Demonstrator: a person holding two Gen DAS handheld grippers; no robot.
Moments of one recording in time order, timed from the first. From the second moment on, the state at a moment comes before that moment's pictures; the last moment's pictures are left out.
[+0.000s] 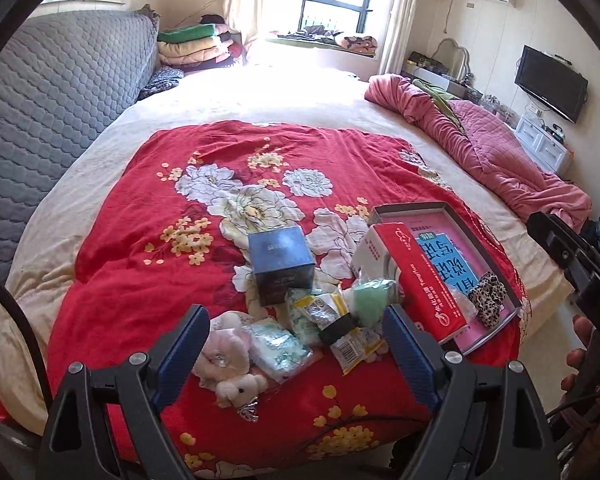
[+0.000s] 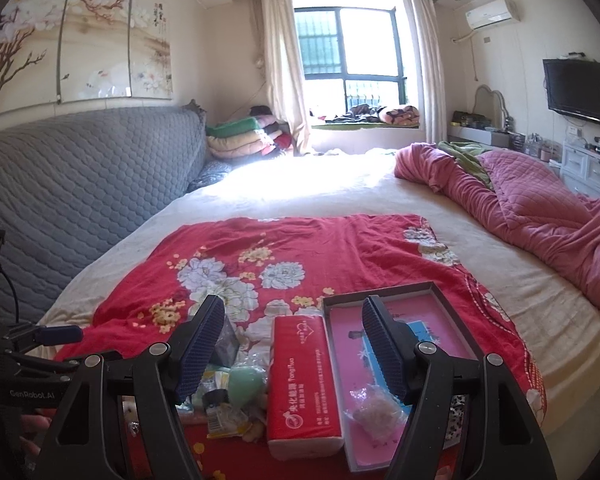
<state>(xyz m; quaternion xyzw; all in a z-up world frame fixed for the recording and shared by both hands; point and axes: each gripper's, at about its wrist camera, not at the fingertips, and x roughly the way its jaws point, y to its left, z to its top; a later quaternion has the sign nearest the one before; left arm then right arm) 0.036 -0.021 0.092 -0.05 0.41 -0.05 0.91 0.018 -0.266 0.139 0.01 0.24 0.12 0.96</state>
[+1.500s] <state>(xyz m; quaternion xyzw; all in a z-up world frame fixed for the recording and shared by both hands) 0.033 0.043 -0.033 -0.14 0.53 -0.01 0.84 0.071 -0.171 0.028 -0.19 0.38 0.18 0.89</state>
